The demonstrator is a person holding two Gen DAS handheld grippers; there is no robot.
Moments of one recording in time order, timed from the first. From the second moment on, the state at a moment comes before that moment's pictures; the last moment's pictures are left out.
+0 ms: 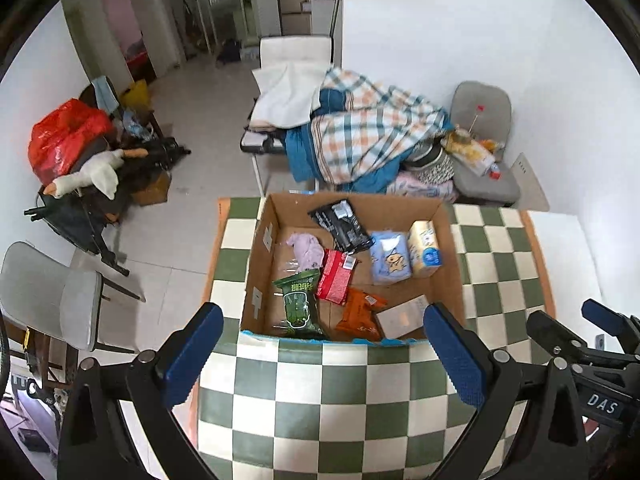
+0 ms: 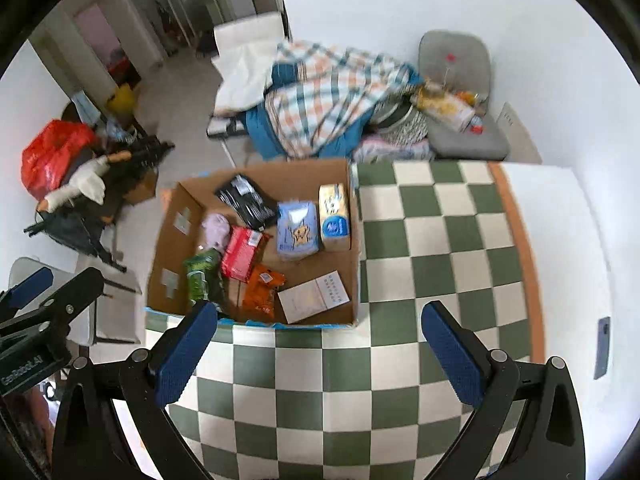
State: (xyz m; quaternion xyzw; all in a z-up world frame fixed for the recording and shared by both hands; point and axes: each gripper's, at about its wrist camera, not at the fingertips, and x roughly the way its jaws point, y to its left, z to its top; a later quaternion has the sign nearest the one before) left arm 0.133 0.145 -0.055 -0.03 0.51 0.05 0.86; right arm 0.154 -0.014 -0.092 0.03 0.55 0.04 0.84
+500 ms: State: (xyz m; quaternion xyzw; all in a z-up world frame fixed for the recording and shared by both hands) left arm 0.070 0.139 0.008 -0.04 0.48 0.05 0.87; right arm 0.066 -0.011 0.024 -0.01 0.48 0.05 0.87
